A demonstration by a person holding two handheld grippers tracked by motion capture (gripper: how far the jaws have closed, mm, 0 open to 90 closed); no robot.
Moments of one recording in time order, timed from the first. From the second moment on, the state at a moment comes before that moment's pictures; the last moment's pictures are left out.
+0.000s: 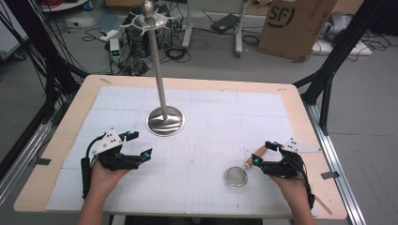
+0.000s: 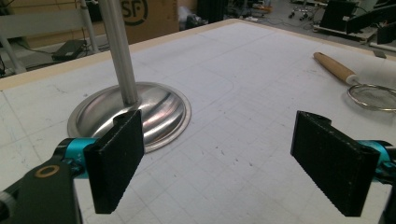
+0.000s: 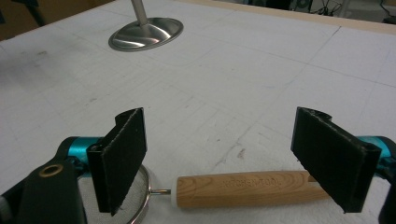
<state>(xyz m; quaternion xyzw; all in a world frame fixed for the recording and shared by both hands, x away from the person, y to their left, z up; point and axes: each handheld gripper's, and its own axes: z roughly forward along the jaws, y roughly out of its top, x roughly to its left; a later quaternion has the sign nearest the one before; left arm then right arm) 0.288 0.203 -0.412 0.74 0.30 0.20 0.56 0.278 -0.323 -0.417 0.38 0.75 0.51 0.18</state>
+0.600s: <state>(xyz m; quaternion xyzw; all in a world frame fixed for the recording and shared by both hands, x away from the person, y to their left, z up) 0.288 0.201 -0.413 0.74 0.30 0.20 0.56 0.277 -0.327 -0.421 0.40 0.76 0.49 0.17</state>
